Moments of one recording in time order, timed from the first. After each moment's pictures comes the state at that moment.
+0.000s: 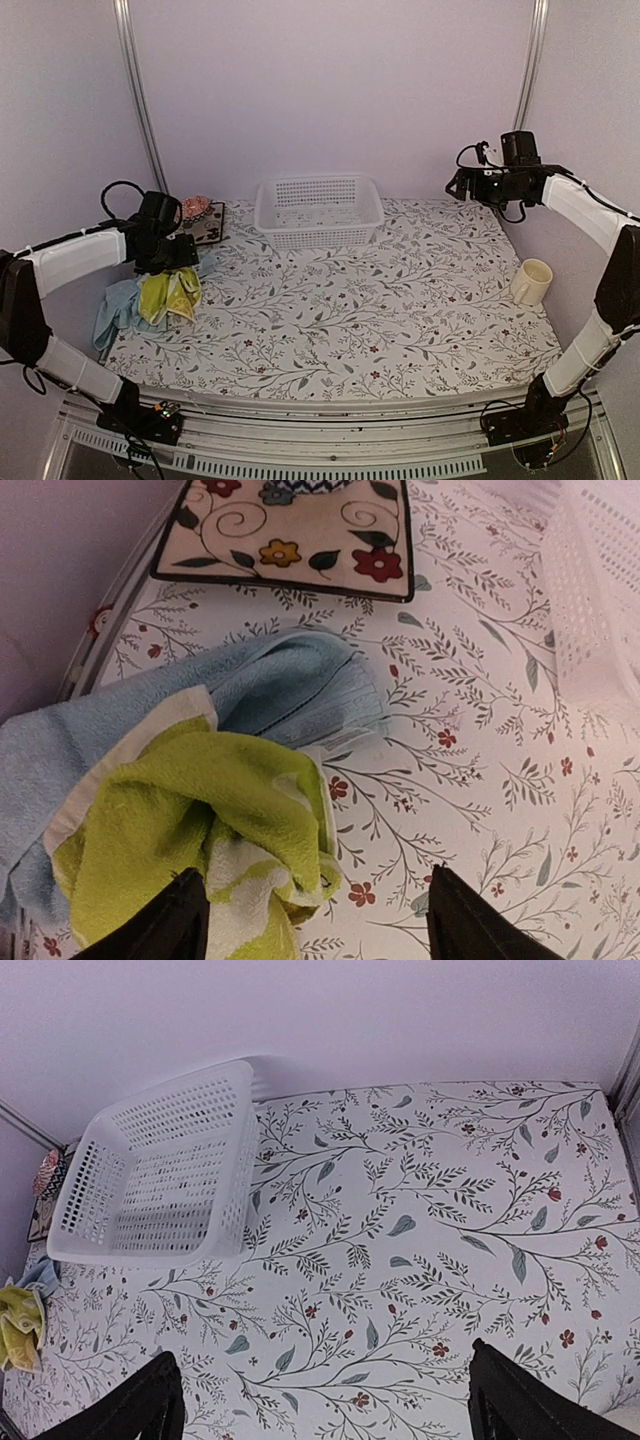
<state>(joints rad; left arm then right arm) -0.24 1.38 0.95 -0.46 -0.28 -0.48 0.13 1.59 1.43 -0.49 -0.22 0.23</state>
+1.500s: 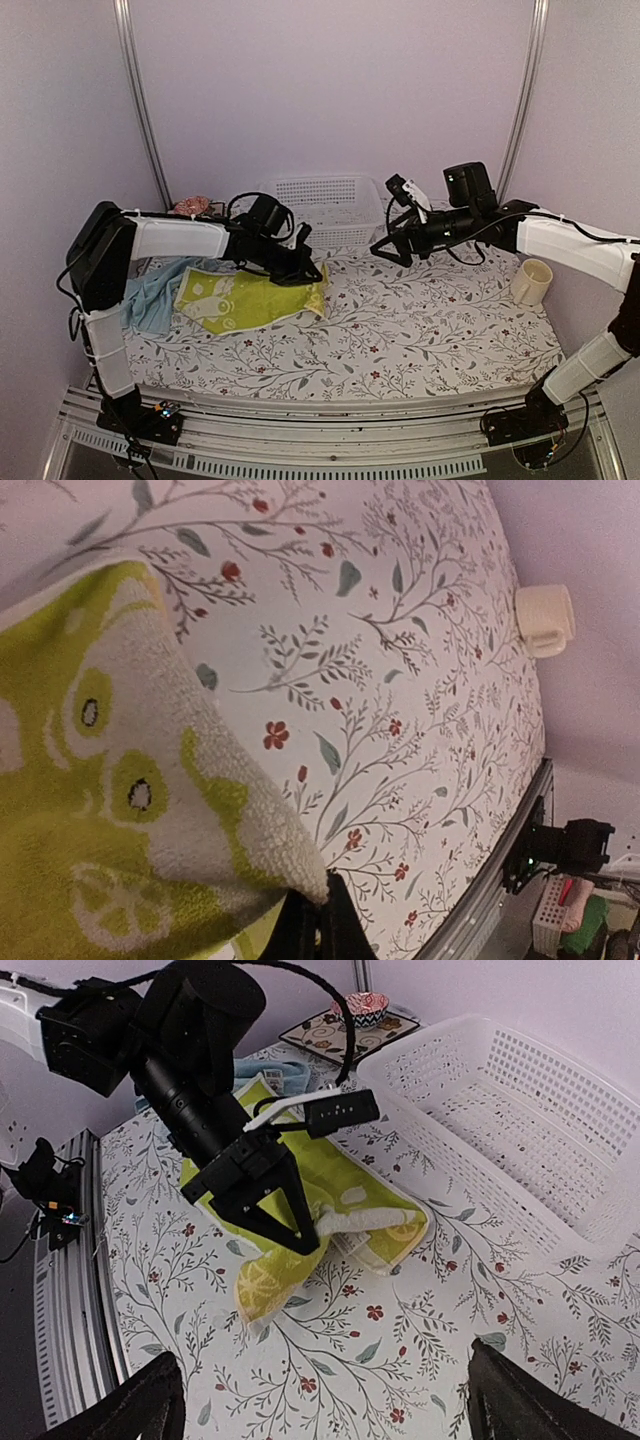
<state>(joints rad) -0.66 1.91 1.31 -0.25 0.41 -0.61 0.58 1.47 1.16 -0.27 -0.52 -0.12</state>
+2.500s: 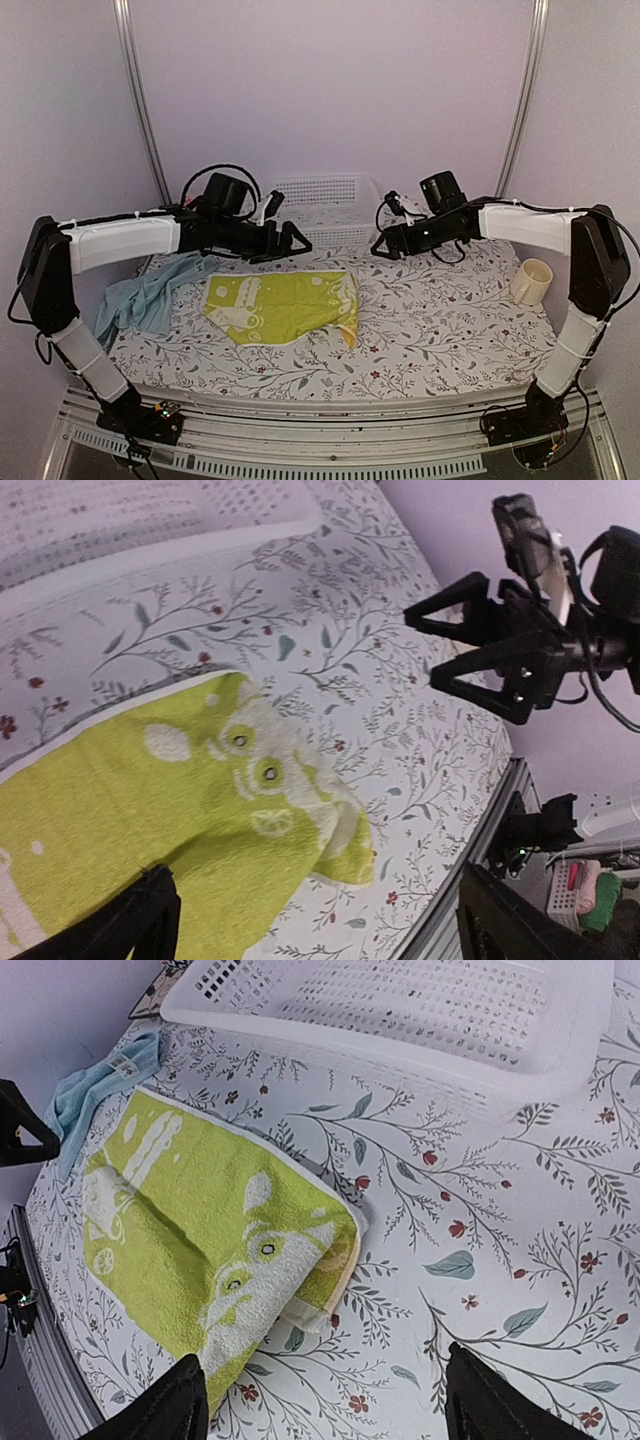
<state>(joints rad) -0.61 1.65 1.21 -0.22 0.46 -0.49 0.50 1.76 1.31 -0.34 -0.39 0.11</state>
